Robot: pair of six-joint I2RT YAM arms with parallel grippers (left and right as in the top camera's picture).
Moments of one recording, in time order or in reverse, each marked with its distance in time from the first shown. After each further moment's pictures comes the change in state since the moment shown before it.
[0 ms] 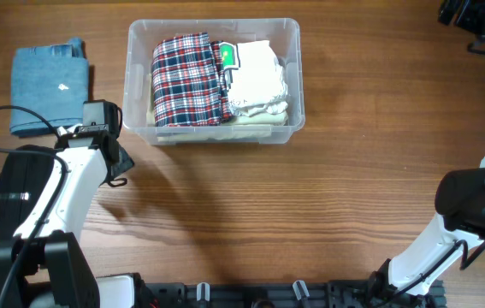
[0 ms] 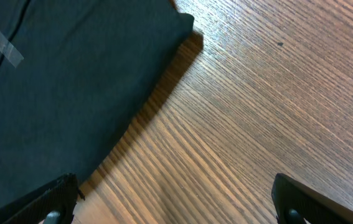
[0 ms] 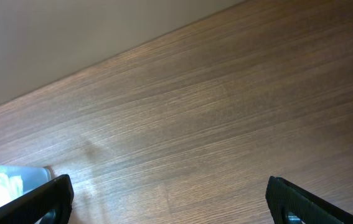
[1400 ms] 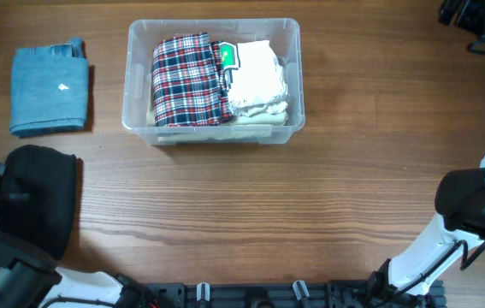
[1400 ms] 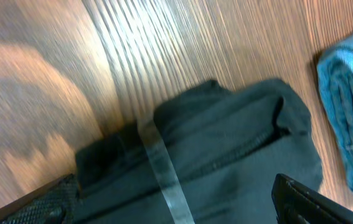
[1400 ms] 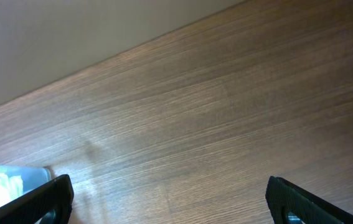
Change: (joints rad) left arm 0.905 0.234 0.323 0.083 0.597 0.307; right arm 0.000 0.000 0.000 0.000 0.000 0.000
